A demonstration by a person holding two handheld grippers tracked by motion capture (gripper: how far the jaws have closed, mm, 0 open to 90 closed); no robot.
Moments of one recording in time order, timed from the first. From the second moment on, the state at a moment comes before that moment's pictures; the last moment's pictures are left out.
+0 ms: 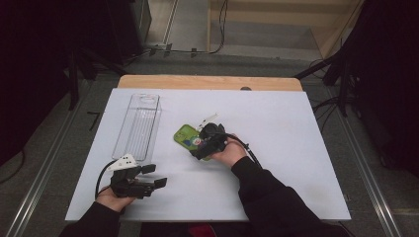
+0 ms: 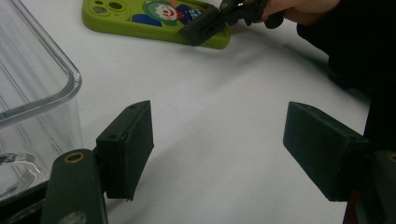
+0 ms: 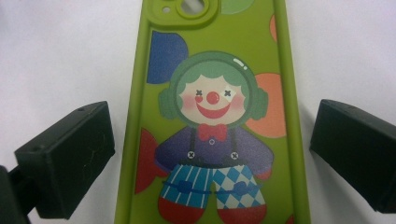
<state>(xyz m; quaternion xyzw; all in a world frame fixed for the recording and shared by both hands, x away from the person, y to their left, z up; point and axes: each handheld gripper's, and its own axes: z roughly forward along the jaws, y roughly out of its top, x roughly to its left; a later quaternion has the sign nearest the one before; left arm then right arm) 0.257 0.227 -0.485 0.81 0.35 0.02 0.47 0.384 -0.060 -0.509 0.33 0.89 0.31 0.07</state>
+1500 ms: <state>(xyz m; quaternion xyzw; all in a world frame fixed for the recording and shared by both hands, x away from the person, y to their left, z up) 0.260 0.226 -0.485 0.81 0.38 -0.02 0.46 0.385 -0.078 -0.494 0.36 0.86 0.36 0.03</state>
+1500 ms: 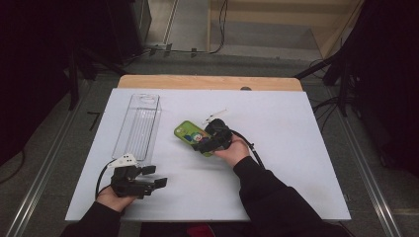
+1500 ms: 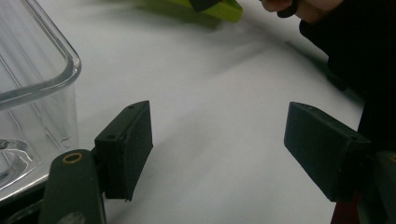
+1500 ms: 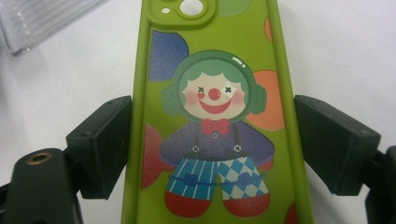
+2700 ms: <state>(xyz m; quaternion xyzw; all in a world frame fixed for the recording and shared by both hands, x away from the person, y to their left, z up) 0.254 0.190 -0.464 0.79 0.42 -0.04 0.44 0.329 -0.132 -0.461 0.41 0.82 0.39 0.05</state>
